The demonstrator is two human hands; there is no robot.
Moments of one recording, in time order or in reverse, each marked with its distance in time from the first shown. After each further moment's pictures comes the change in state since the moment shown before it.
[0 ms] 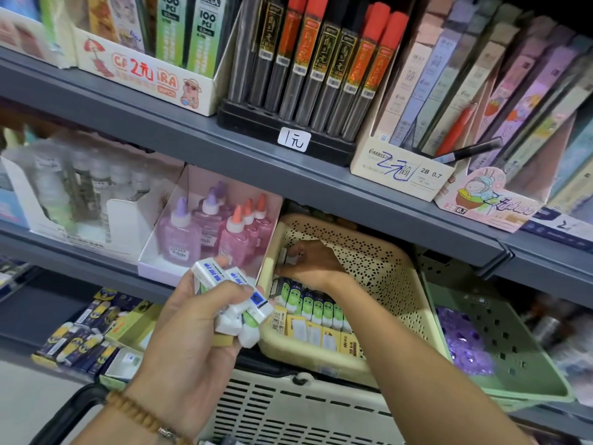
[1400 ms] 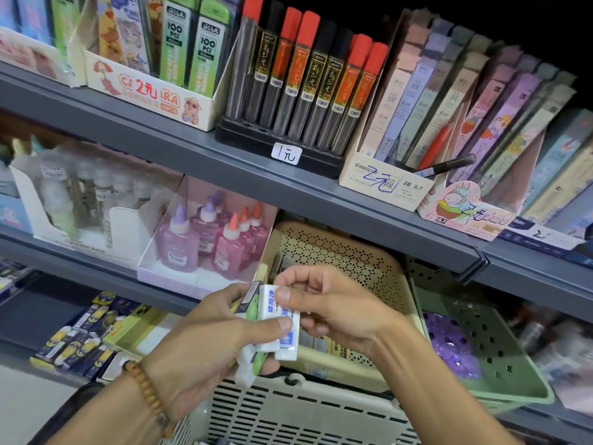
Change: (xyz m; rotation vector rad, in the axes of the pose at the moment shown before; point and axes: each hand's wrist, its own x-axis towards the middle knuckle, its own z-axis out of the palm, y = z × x) left_hand -0.008 0.008 0.009 0.499 -0.260 -0.208; right_hand -0.116 -0.028 -0.043 0.795 -0.497 -0.194
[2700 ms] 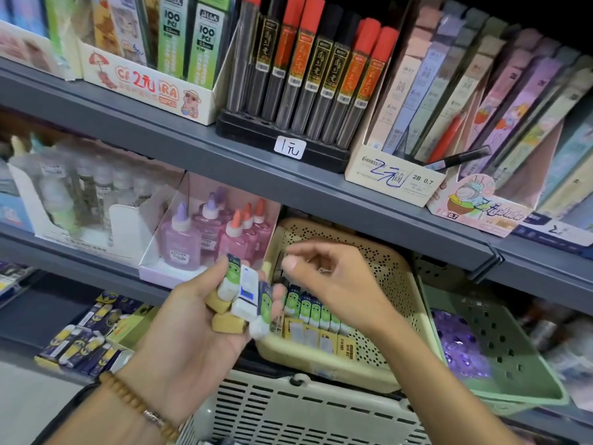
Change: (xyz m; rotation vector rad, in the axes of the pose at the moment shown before) left_hand 0.009 0.007 -0.006 -0.709 0.104 0.039; right_hand 0.013 0.000 -0.001 -0.430 0.445 -0.253
